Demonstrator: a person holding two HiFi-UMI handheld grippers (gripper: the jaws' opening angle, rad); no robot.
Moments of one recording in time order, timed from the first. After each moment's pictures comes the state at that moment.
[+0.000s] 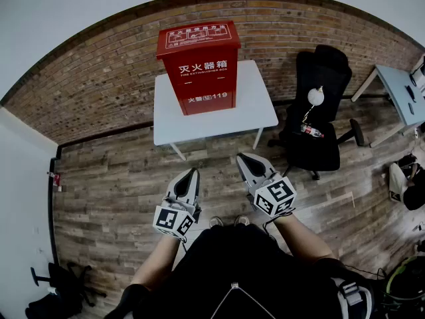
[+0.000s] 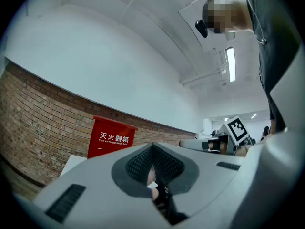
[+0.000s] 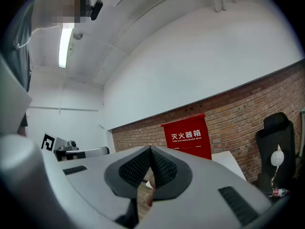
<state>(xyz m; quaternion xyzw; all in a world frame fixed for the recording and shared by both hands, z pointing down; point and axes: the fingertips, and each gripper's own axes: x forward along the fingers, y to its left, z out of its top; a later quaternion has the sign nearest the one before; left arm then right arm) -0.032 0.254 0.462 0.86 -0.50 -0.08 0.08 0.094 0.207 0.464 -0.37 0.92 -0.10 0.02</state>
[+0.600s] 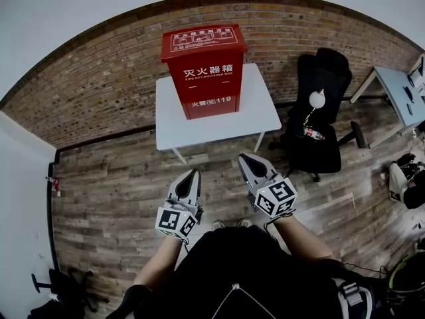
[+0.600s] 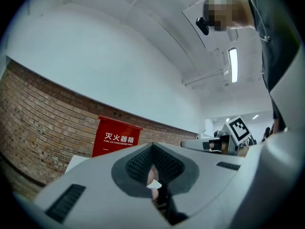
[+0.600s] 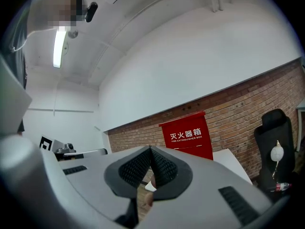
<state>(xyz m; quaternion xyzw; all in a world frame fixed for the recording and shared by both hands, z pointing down) -0.066 0.236 0.467 0.86 -0.50 -0.08 0.08 0.066 0.189 0.468 -0.39 0.91 -0.12 0.02</state>
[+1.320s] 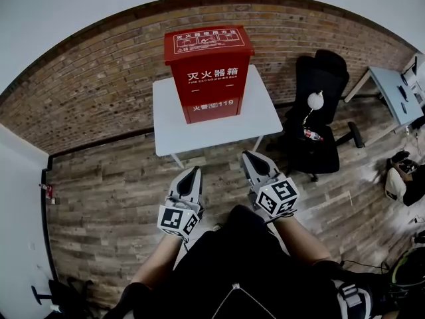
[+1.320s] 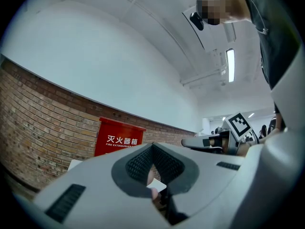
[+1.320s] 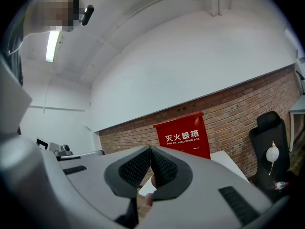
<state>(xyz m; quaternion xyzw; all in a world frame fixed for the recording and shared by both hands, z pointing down) -0.106 0.192 0.472 0.87 -0.49 -0.07 0.07 0.031 0.149 0.469 -0.43 0.89 -0.12 0.02</state>
